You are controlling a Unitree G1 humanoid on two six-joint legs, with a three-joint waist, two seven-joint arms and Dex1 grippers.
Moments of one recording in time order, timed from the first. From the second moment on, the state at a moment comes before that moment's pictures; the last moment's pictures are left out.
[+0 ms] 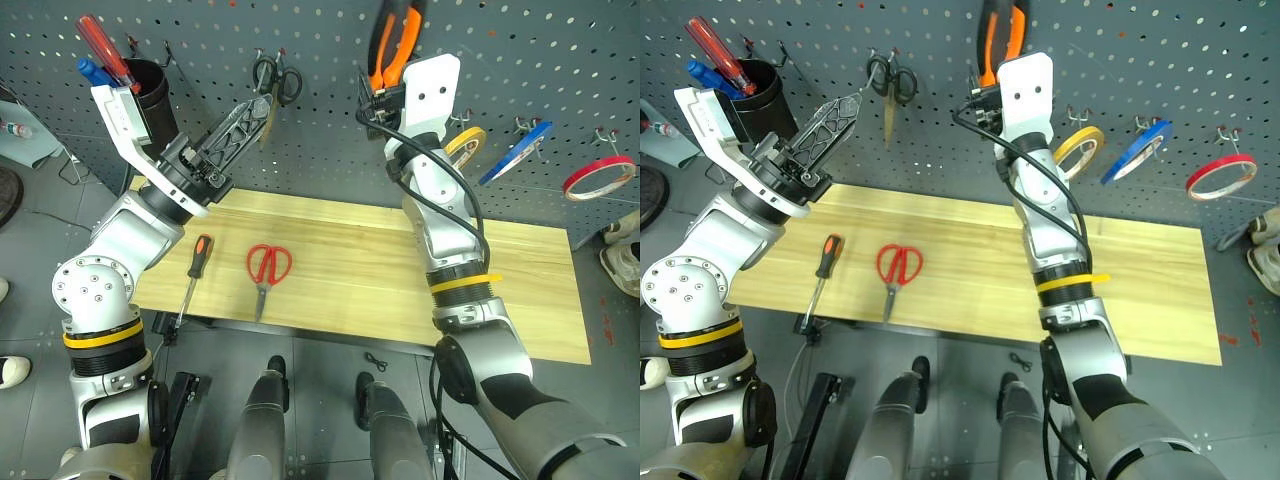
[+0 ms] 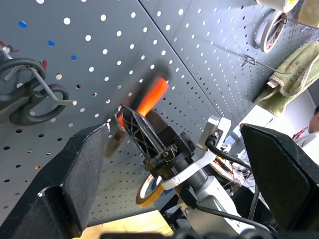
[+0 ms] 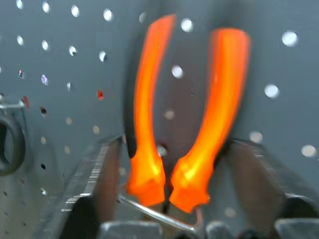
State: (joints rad) left arm -0.67 0.46 0.34 -0.20 -1.30 0.75 -0.36; right arm -1.03 -0.15 -0.02 0.40 -0.03 -0.07 0.05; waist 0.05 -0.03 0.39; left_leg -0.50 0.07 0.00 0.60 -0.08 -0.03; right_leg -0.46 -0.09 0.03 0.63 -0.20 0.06
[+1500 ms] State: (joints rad) left arm -0.26 0.27 -0.01 -0.13 -0.37 0.86 -0.05; right arm -0.50 -0.64 0.04 -0.34 0.53 0.65 0.91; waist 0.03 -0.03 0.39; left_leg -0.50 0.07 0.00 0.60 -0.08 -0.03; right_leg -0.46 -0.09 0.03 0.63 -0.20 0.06
